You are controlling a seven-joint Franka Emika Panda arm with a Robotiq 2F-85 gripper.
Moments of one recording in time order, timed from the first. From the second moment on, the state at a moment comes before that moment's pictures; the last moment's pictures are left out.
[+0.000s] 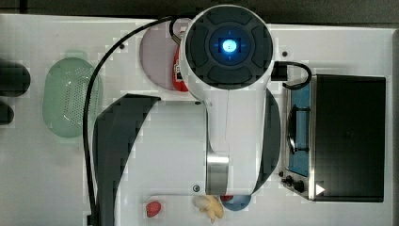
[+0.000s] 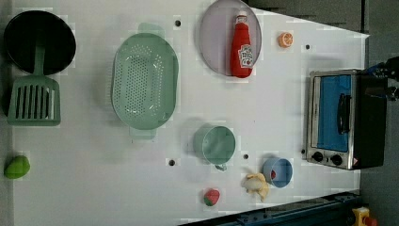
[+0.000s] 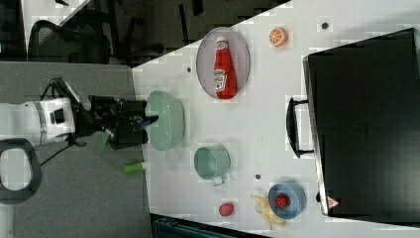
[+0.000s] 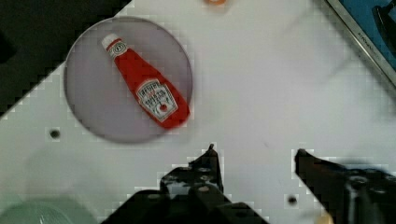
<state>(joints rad) -0.02 -0.02 0.02 -1.79 -0.01 0.22 -0.06</state>
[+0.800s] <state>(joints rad) -0.12 -0.14 0.09 -1.89 0.01 0.20 -0.06</state>
